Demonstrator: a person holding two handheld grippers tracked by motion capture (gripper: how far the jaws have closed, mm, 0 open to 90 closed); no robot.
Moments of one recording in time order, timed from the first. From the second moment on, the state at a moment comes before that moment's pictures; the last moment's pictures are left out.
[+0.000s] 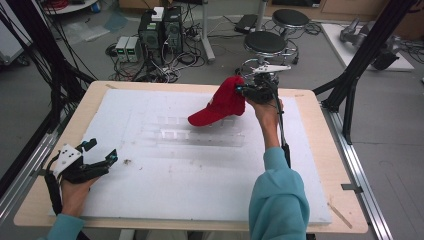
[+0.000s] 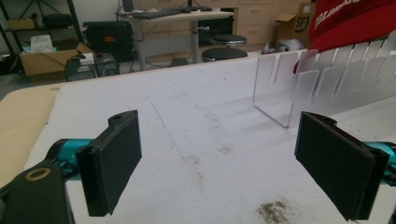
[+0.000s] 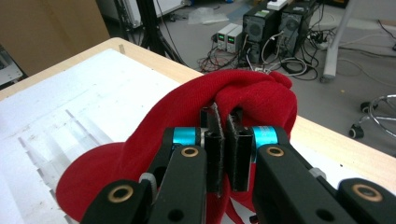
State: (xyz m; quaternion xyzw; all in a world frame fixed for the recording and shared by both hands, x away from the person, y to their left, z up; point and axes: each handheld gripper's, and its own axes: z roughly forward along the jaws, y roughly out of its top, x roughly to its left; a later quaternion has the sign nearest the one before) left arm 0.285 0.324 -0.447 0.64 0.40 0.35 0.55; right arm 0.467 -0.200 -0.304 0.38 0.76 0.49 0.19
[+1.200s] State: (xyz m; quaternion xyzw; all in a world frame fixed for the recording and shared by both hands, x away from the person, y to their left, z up) left arm 0.291 0.323 -0.418 0.66 0.40 0.31 0.56; right arm 0.420 -0.161 -0.231 0.25 0.77 0.56 0.19
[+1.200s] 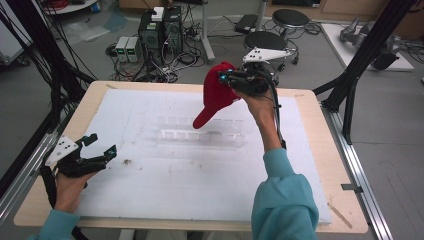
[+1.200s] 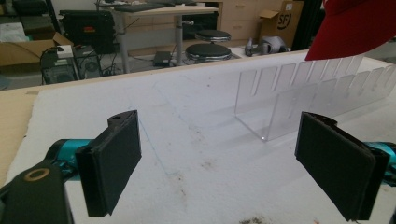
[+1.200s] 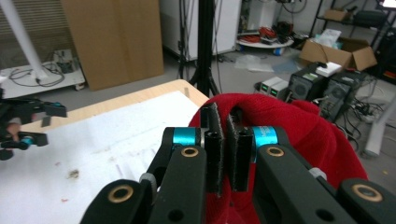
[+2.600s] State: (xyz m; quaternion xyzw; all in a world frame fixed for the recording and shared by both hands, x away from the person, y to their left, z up) left arm 0.297 0.275 -0.356 0.70 0.32 0.22 0.60; right arm 0.355 -0.118 -0.232 0.05 0.81 0.59 0.03
